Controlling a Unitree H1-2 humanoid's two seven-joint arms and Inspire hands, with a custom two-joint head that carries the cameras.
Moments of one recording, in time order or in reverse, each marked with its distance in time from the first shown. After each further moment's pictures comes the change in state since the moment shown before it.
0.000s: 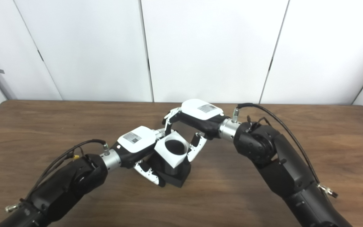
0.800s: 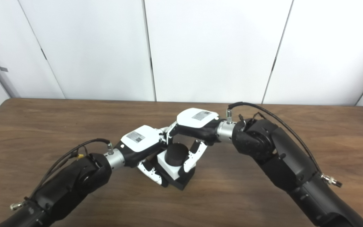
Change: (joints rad) left arm 0.001 -0.007 -0.006 -0.016 0.016 0.038 -0.011; right arm -0.048 -0.053 0.095 -0.006 -0.002 0.002 0.152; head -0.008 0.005
